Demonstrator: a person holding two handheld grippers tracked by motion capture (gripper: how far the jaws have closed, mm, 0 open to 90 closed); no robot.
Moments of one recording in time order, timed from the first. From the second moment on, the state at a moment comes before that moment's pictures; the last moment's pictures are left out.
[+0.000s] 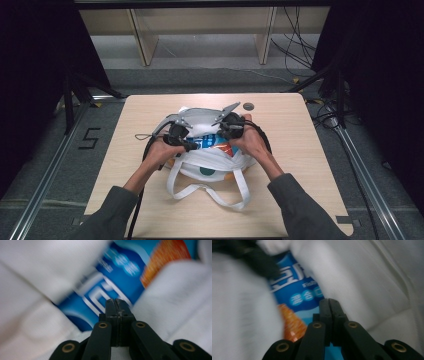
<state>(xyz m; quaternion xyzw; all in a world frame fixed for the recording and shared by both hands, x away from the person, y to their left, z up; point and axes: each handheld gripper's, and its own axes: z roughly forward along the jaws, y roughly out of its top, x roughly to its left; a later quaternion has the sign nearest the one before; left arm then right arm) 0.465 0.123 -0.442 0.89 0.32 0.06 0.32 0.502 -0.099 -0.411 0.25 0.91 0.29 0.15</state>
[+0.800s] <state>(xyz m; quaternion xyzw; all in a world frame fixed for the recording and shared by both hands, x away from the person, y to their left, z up) 0.463 0.124 -0.420 0.86 0.32 0.10 0.37 0.517 -0.128 -0.404 0.33 0.88 0.32 0.14</state>
